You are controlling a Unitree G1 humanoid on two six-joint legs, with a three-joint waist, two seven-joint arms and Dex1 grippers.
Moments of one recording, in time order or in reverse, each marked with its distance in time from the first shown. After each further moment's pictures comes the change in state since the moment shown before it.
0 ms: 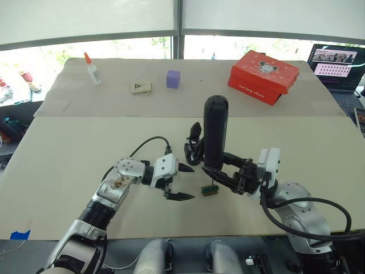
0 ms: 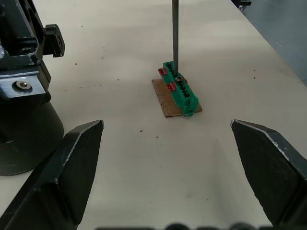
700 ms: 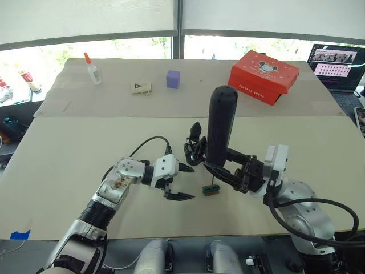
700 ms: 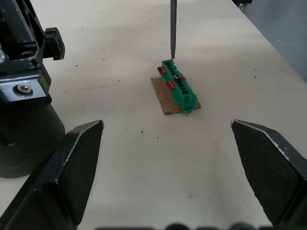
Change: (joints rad) left arm 0.000 0.000 0.000 0.001 0.005 -0.015 0.001; right arm -0.006 0.001 -0.012 -0.043 0.039 0.008 -0.020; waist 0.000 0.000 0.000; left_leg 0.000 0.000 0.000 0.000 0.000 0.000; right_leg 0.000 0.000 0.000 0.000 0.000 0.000
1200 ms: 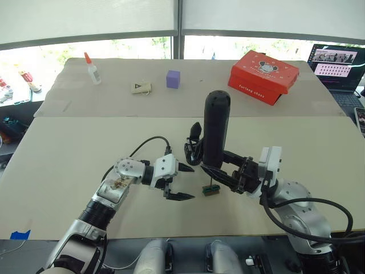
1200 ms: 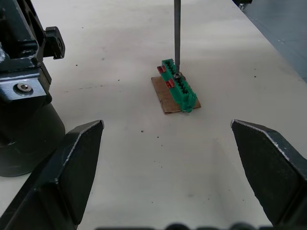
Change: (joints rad) left arm 0.000 0.000 0.000 0.001 0.000 0.000 -0.001; right arm 0.000 0.001 0.019 0.015 -0.017 0.000 -0.004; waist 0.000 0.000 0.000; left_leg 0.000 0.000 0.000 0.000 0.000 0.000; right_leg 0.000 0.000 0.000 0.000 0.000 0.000
